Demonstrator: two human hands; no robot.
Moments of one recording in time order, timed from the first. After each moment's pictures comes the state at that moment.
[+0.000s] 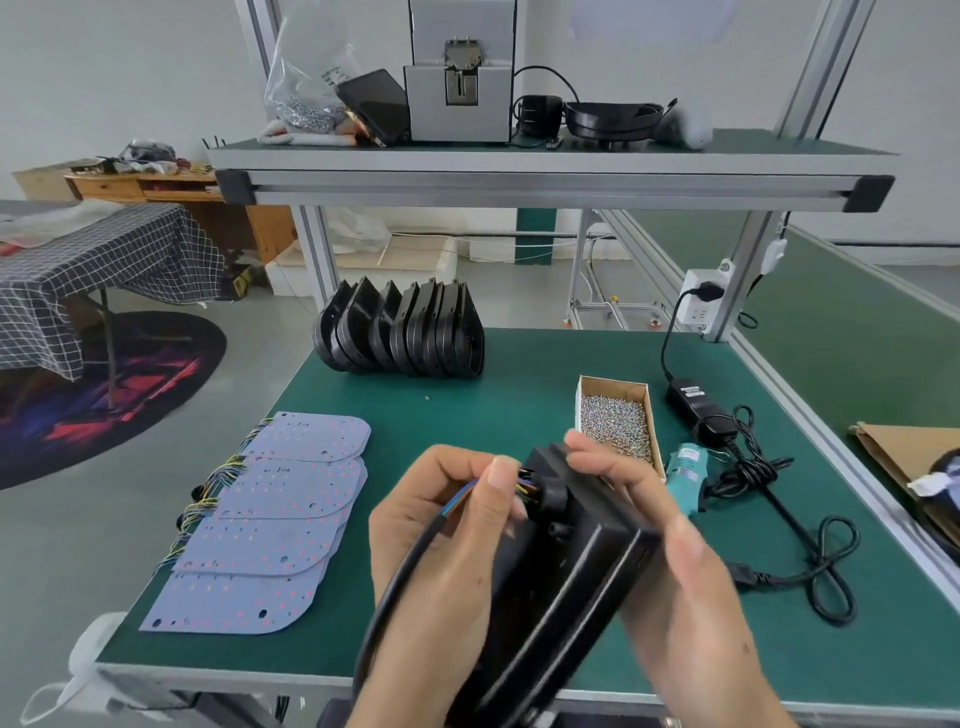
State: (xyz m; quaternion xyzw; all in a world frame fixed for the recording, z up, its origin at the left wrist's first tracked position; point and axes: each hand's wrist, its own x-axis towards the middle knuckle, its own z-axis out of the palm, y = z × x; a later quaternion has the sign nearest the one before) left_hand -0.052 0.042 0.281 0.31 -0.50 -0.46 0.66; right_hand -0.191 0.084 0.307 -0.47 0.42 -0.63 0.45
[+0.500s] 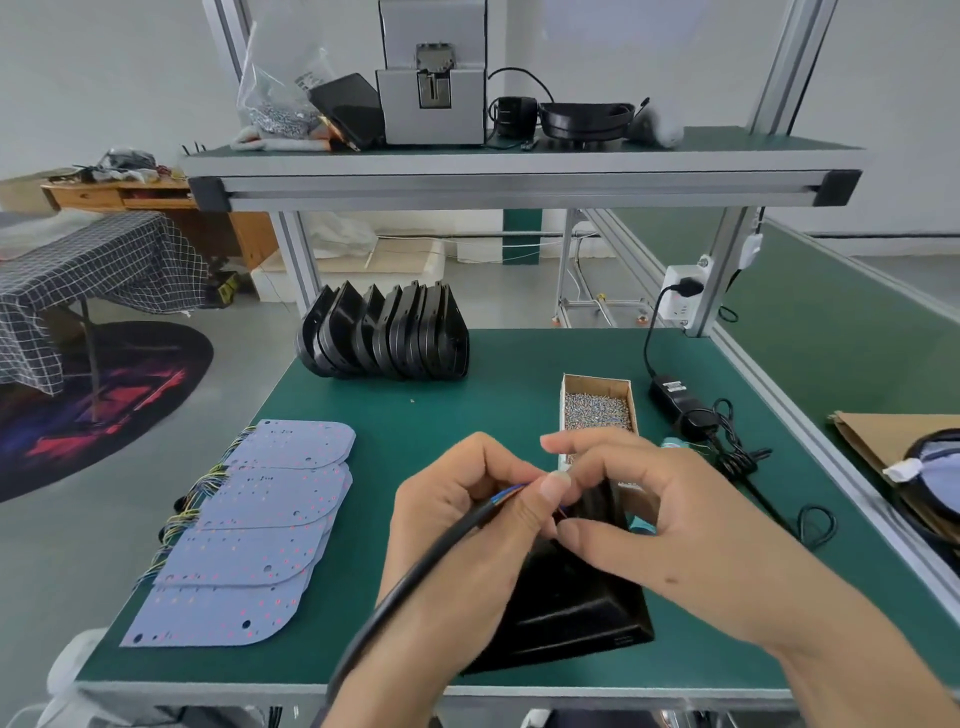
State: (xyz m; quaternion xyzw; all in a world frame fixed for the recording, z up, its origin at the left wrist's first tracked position) left_hand -0.060 0.043 0.299 0.31 -0.61 -0.49 0.55; right_hand -0.240 0.081 0.326 -0.67 0.56 -0.36 0.32
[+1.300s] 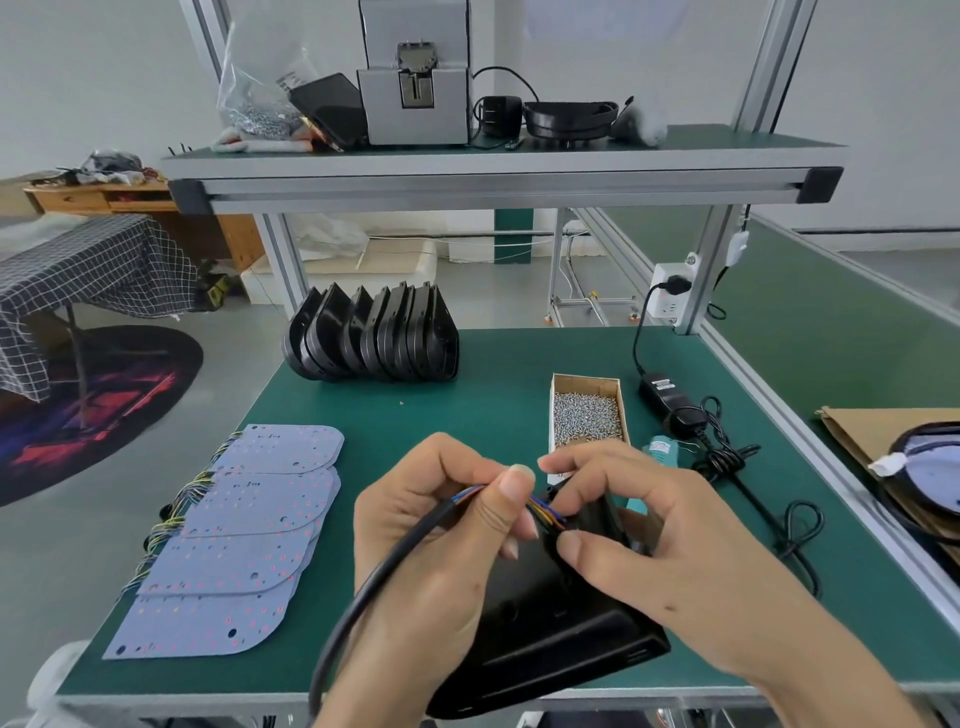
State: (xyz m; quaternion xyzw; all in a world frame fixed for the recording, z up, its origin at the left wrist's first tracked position) left_hand -0.060 0.049 0.307 0.26 -0.59 -0.46 0.61; right_hand -0.239 0.091 0.313 -0.65 0.55 -0.42 0.32
